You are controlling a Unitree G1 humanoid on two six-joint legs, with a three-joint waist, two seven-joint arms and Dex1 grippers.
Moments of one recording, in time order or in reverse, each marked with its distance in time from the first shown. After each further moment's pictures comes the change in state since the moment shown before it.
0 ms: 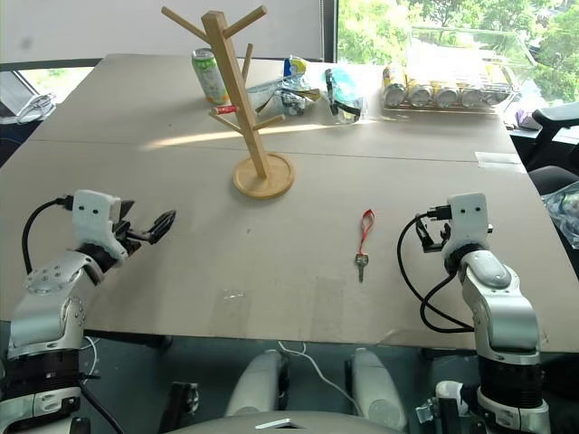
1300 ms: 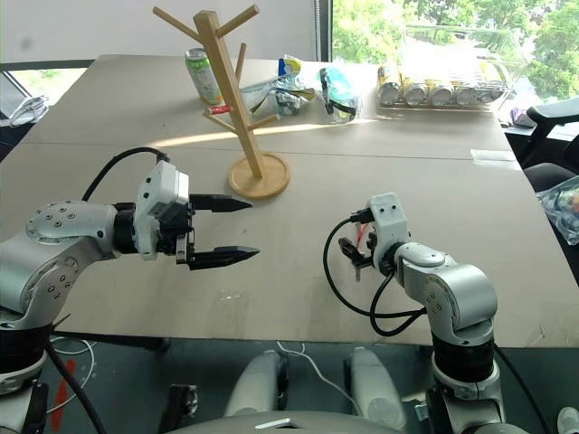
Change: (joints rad) left arm -0.172 0.285 -0.231 -0.459 -0.380 0.353 -0.532; right arm -0.203 0.194 0.206 -0.127 0.126 0.578 -0.070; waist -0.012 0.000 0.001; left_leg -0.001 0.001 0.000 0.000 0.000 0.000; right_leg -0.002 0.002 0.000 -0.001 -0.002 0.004
